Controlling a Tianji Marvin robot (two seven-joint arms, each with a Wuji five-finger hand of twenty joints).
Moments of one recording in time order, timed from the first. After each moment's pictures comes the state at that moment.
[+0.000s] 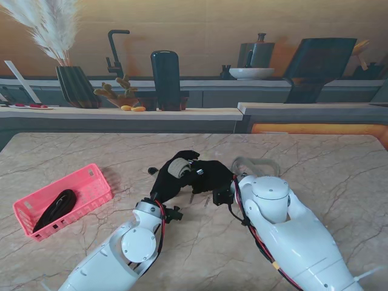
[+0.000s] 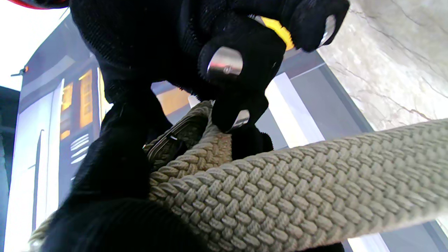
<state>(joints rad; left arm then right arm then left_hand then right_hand) 1.38 -1.29 -0.89 -1.33 0.23 -0.36 0.48 -1.34 -1.24 1.11 -1.55 0.51 0.51 0.12 0.93 -0.27 0.05 -0.10 0.39 0.01 0.72 0.44 0.66 0.09 0.44 0.36 0.52 0.14 0.48 0.46 0.16 0.25 0.90 0.47 0.65 -0.45 0.64 -0.25 0.67 0.07 0.84 0.34 1.08 0.14 0.75 0.50 0.91 0.17 0.96 0.78 0.37 0.23 1.03 0.71</state>
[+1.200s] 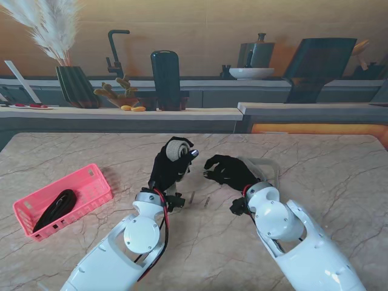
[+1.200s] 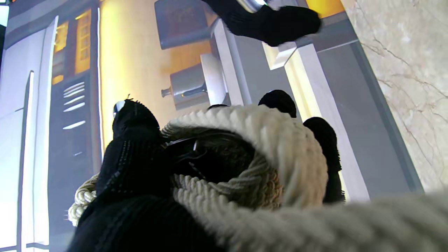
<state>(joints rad) 1.39 -1.32 -0.93 -1.45 0.10 -0.26 0.51 -1.47 -1.16 1.13 -1.64 -0.34 0.12 0.02 1.05 -0.23 -0.09 -0.10 0.44 0.06 1.03 0.50 0.99 0.06 1.00 0.80 1.06 0.25 1.07 0.66 0.63 0.29 1.38 0.58 0.52 -0.52 0.87 -0.11 0.62 -0.01 0.63 0.57 0.79 0.21 0.71 0.46 0.77 0.19 0.89 0.74 0.33 0.24 1.05 0.71</state>
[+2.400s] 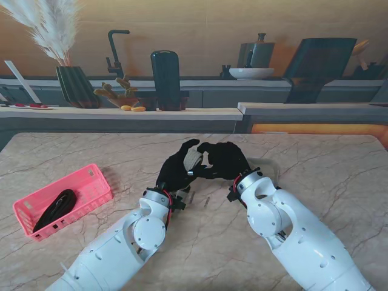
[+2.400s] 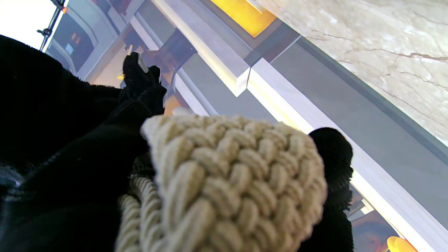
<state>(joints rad) 1.24 -1.32 -0.81 -1.20 0.43 -0.24 0.58 -1.36 -1.12 1.02 -1.60 -0.75 -0.06 -0.14 0.68 -0.48 0.64 -0.07 0.22 0.23 0.51 0.33 0.99 0.02 1.14 0.96 1.19 0.15 1.35 0.75 0.82 0.31 1.57 0.51 0.25 -0.57 0.67 -0.11 0.68 0.14 0.55 0.59 1.03 0.20 0.79 0.39 0.93 0.24 0.94 0.73 0.40 0.34 1.13 0.69</state>
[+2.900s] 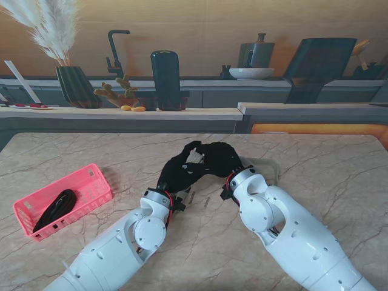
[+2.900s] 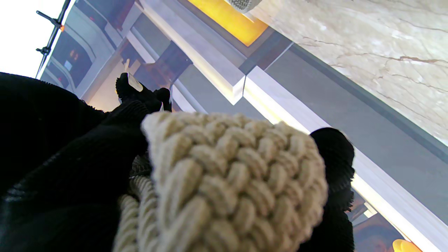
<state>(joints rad) 1.22 -1.31 -0.78 -1.18 0.46 -0.23 0.58 -1.30 -1.13 0.95 -1.56 -0.68 -0.01 -0.13 0.68 -0.48 0.63 -0.07 0.22 0.23 0.47 0.30 0.97 0.03 1.14 0.96 1.19 0.15 1.36 0.75 0.82 0.33 1.57 0.51 0.54 -0.40 0.40 -0.08 0.86 0.18 0.62 0.62 1.19 0.20 0.81 0.39 1.04 0.26 1.01 0.72 0.42 0.37 1.19 0.62</state>
